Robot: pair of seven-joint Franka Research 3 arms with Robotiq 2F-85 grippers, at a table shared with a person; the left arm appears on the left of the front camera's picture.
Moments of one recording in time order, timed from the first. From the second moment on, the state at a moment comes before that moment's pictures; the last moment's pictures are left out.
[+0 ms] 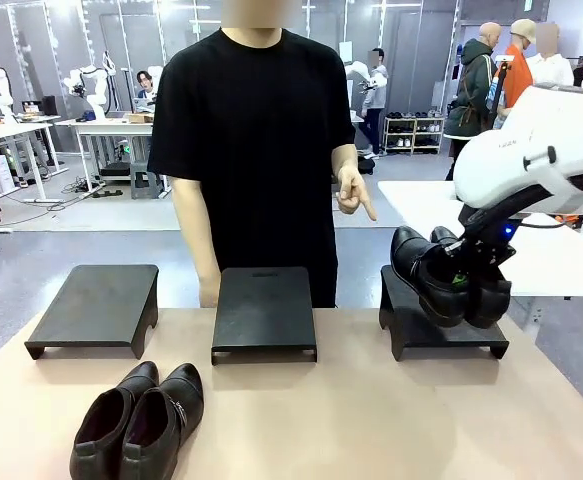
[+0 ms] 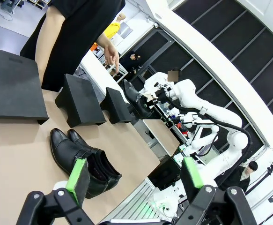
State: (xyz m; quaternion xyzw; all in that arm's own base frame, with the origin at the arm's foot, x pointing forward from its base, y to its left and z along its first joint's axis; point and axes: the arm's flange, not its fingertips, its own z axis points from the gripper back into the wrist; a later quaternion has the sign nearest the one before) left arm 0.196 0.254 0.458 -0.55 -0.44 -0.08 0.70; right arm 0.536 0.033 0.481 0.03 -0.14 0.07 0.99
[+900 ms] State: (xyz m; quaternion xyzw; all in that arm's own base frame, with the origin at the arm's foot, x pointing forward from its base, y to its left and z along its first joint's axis) left arm 0.196 0.254 0.458 -0.55 -0.44 -0.08 0.70; right arm 0.587 0.024 0.424 0.02 -0.16 0.06 0.98
